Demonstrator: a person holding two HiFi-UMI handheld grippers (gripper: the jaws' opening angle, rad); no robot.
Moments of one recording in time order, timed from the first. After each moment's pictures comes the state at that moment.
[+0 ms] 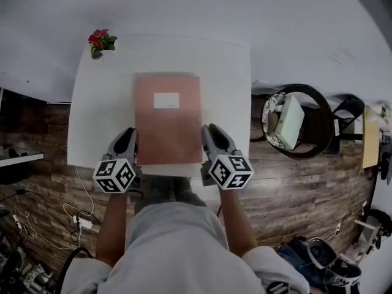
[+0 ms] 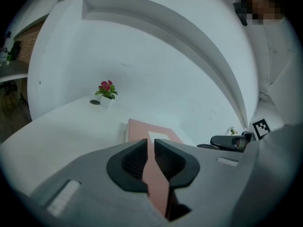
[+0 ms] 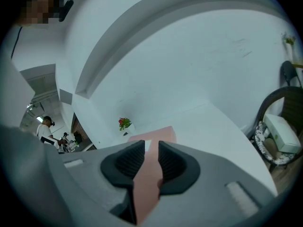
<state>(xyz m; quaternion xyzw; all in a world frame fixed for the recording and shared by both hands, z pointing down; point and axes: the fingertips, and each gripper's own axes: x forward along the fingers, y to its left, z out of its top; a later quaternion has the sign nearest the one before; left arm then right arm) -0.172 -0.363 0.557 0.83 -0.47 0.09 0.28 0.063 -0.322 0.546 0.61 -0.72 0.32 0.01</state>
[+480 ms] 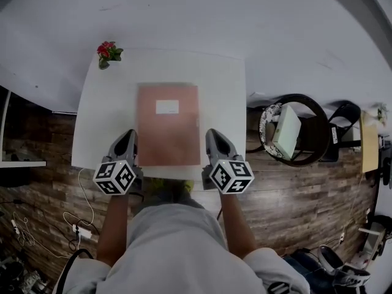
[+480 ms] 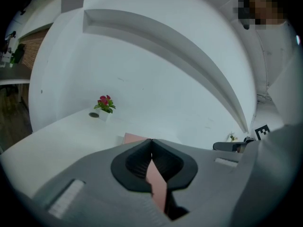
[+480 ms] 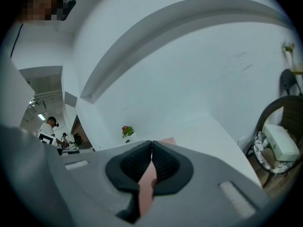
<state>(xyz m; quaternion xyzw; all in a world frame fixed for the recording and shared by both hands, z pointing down) -0.176 -0.349 0.505 0.84 -0.49 0.04 0.25 0.069 -0.300 0.502 0.62 -0.73 0.27 -0.02</state>
